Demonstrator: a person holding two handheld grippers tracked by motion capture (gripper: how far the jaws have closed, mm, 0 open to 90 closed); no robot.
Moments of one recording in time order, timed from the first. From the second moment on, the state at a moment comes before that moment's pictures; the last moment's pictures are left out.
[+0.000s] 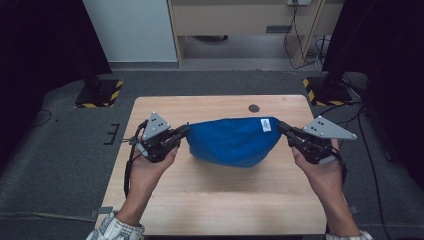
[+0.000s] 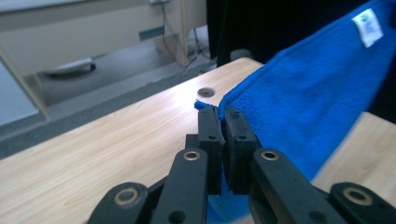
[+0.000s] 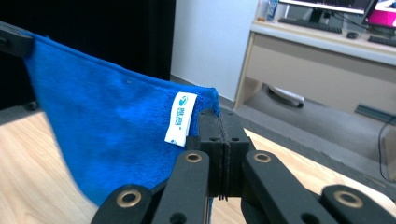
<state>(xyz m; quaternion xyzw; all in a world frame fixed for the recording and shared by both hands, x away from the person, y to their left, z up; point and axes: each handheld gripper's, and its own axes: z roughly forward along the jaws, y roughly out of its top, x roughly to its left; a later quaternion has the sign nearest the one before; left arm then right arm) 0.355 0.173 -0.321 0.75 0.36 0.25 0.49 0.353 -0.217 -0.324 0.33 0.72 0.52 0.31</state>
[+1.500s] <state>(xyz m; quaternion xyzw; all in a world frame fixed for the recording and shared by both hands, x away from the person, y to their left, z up) 0.559 0.141 -0.452 0.78 0.48 0.20 0.36 0.557 -0.202 -0.468 0.48 0.75 0.40 0.23</state>
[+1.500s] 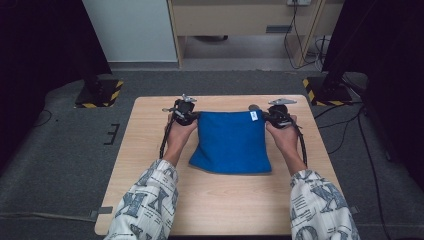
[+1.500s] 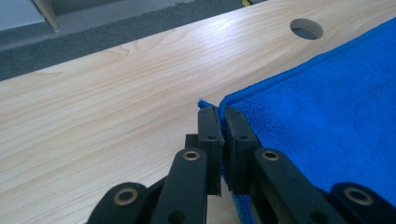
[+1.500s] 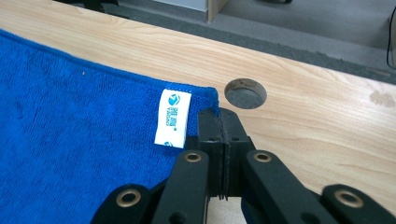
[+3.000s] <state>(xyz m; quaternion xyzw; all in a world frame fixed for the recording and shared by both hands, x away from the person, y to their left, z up) 0.408 0.191 -0.474 0.78 0.39 0.20 0.44 0.418 -0.234 -0.488 0.44 0.77 0.42 0.21</state>
